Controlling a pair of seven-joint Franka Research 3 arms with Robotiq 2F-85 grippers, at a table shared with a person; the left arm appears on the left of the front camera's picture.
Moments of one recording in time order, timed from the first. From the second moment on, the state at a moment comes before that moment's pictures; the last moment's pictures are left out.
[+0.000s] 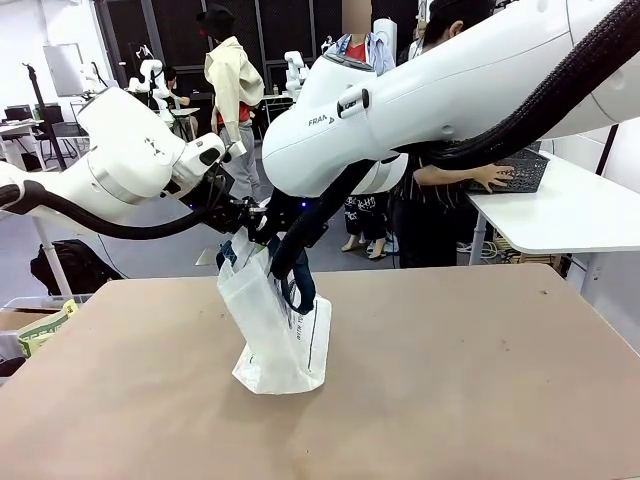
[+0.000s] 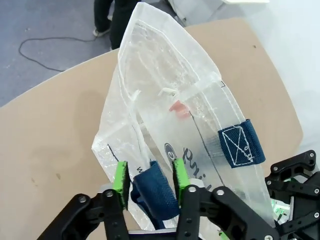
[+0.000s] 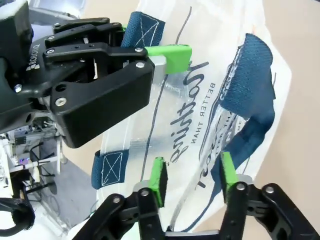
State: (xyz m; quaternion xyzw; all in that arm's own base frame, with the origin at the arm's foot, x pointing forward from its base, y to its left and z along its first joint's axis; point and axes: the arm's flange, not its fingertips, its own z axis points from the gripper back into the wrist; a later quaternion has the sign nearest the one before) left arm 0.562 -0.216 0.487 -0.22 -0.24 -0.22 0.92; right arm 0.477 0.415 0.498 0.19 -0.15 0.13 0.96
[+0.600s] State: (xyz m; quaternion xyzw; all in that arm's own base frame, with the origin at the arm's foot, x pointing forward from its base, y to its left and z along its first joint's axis) left arm 0.562 -0.213 0.487 -0.21 -0.24 -0.22 0.92; right arm 0.475 0.411 0.502 0.16 -0.16 0.12 0.97
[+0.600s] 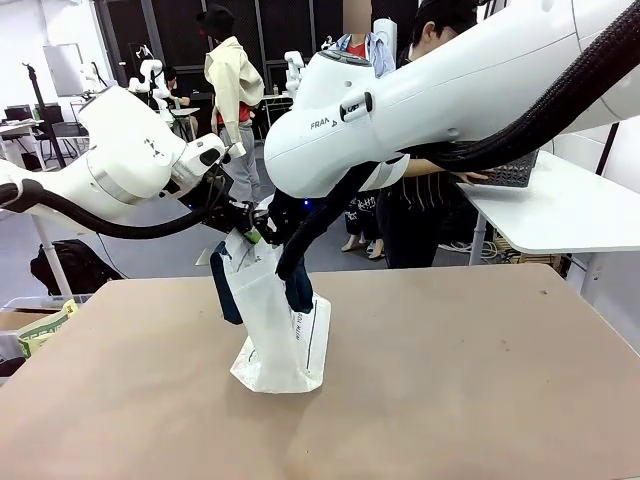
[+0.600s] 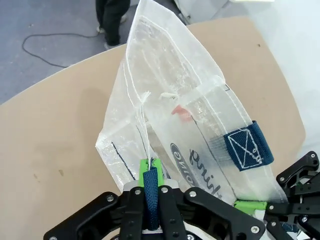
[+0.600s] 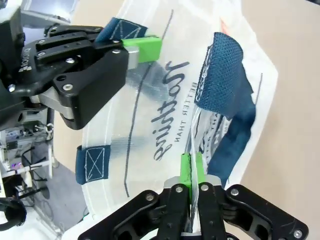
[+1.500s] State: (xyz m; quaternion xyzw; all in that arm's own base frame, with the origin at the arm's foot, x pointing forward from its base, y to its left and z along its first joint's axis) left arm 0.517 -0.119 0.502 -0.18 -0.29 -0.12 0.93; right arm 0.471 0.385 0.516 0.10 -0.17 0.08 0.98
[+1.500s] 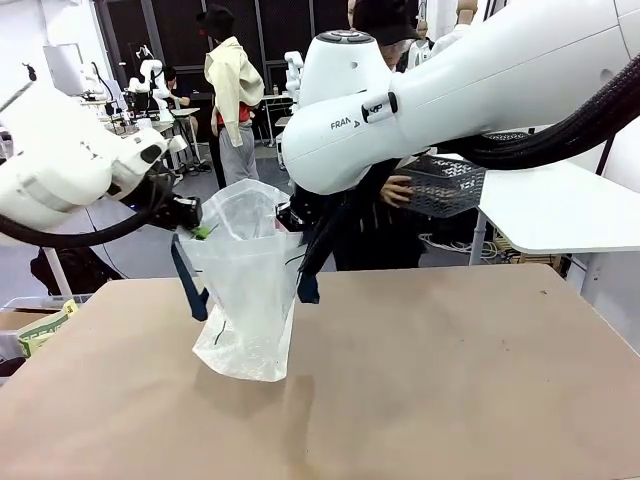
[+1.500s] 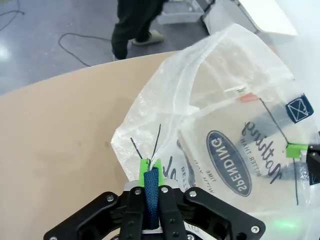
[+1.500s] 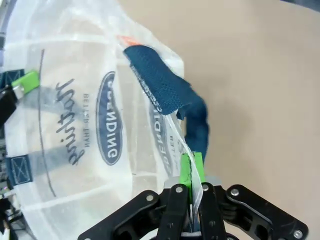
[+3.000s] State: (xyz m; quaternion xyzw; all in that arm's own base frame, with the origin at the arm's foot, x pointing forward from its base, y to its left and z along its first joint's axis) left arm 0.505 -0.133 0.478 -0.18 -0.27 -0.15 0.93; right arm 0.469 0.428 0.487 0.06 -0.16 0.13 0.98
